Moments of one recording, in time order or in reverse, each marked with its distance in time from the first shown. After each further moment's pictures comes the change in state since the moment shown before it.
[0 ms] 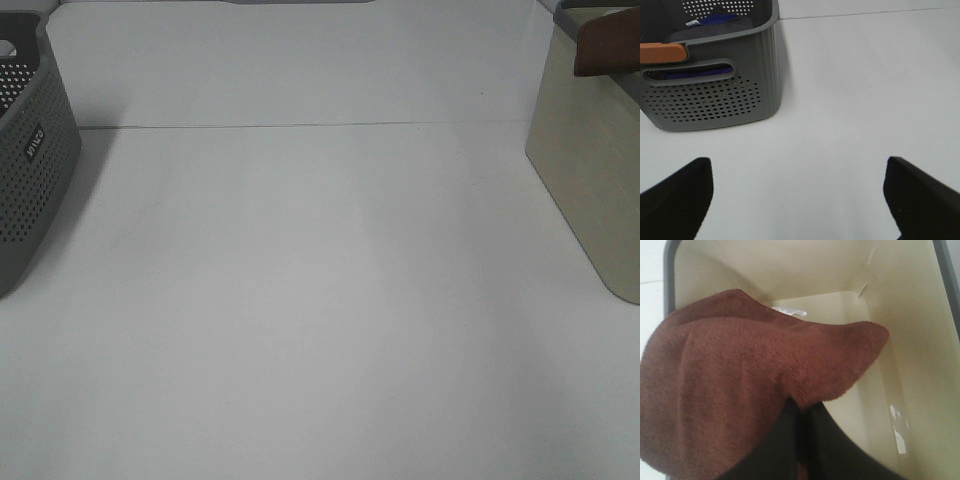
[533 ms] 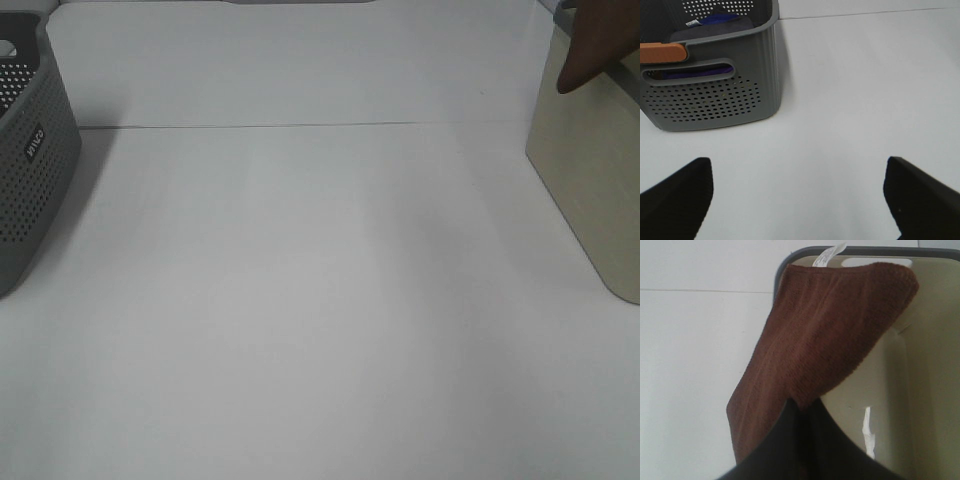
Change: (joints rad) left arm 0.000 0.000 0.000 0.000 0.000 0.000; right arm 0.135 -0.098 0.000 -0.010 0.001 -0.010
